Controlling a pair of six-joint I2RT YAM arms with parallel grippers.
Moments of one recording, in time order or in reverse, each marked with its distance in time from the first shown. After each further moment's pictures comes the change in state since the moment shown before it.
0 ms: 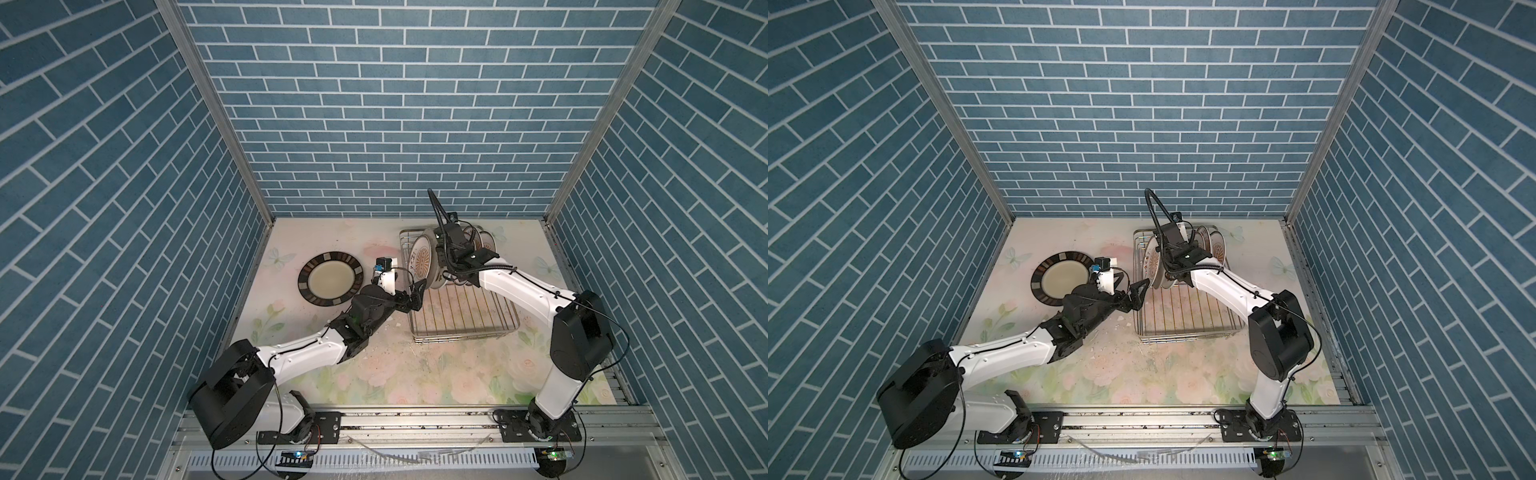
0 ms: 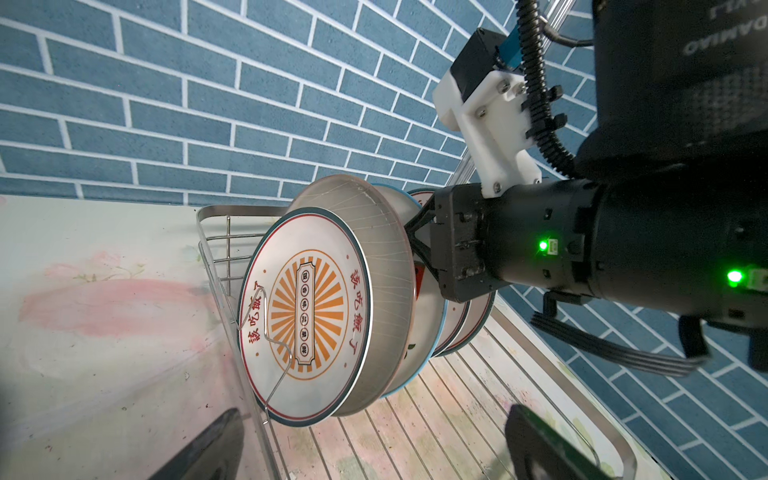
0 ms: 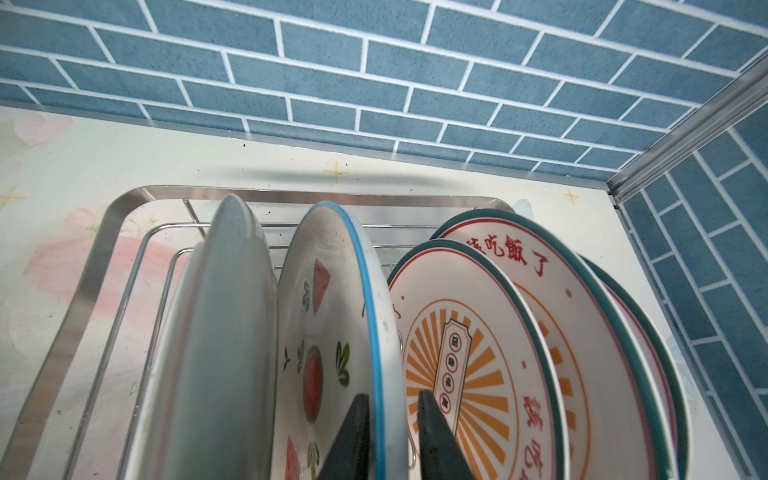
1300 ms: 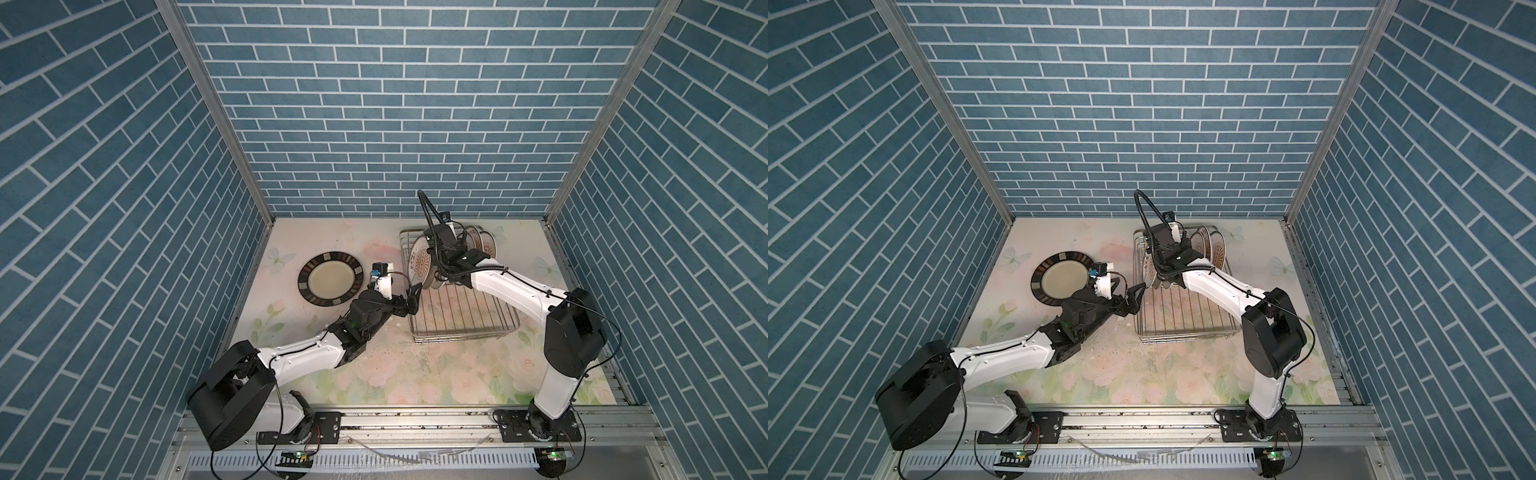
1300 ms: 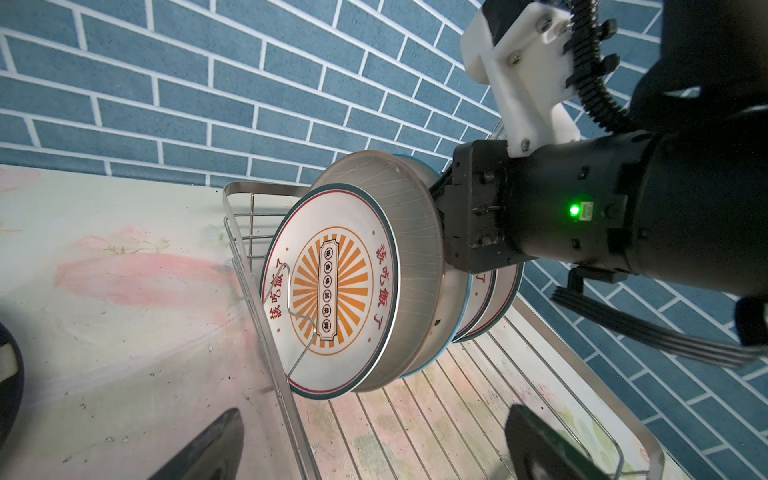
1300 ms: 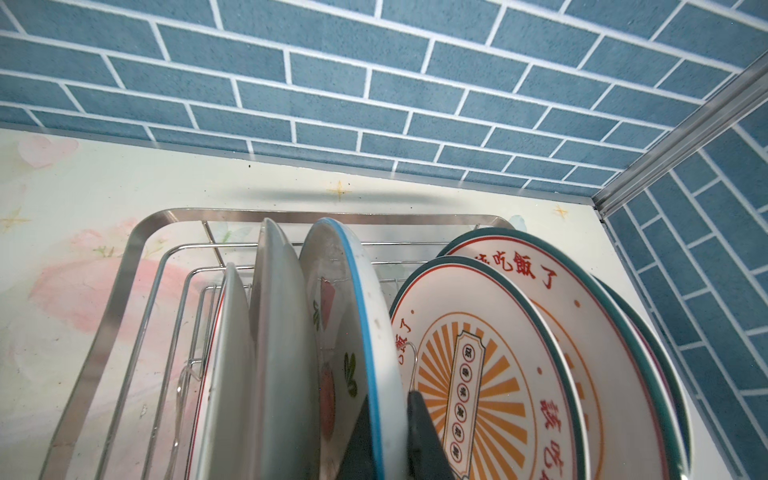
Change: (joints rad) left arm 0.000 -0.013 -0.056 0.008 -0.035 -0.020; right arm 0.048 0.031 0.039 0.020 0.091 -0.006
